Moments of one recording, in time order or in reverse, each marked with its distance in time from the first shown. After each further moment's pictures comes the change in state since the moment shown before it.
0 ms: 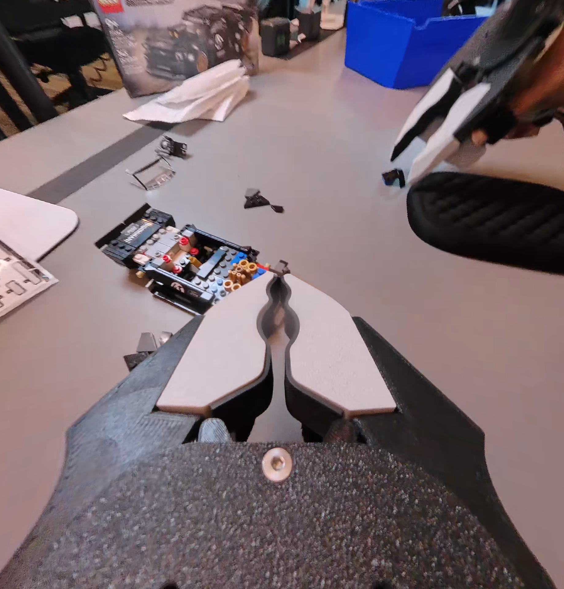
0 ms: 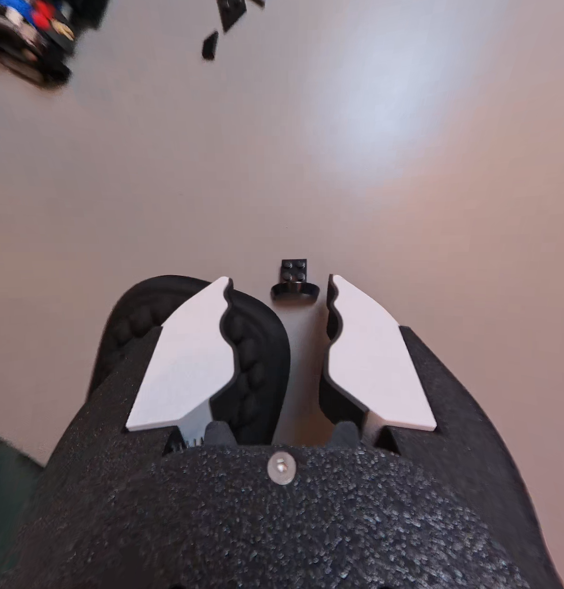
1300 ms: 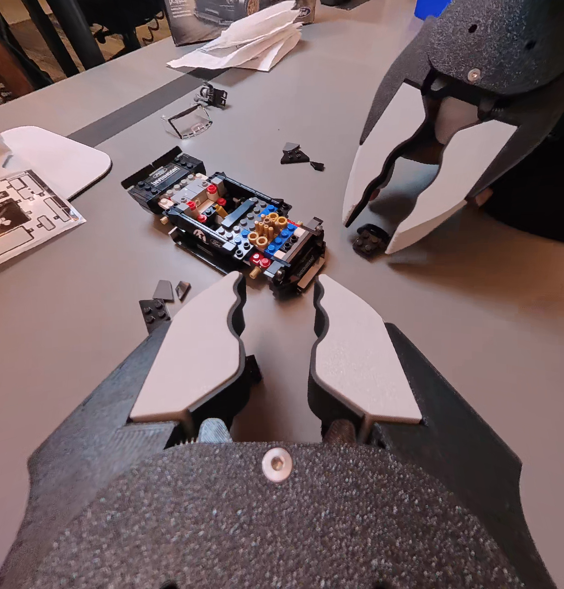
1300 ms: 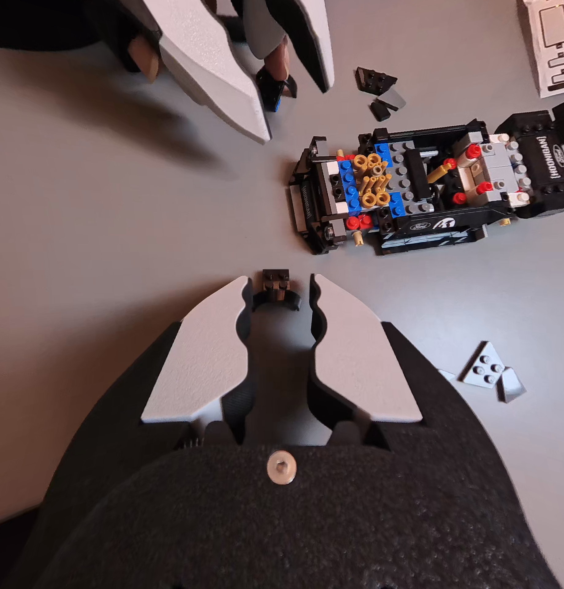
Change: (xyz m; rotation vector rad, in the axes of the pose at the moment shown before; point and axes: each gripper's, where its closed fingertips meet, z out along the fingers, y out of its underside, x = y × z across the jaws) left arm -0.016 0.035 0.001 -0.068 -0.150 -0.035; right arm -0.151 -0.081 0.071 0.195 -0.429 -0.825
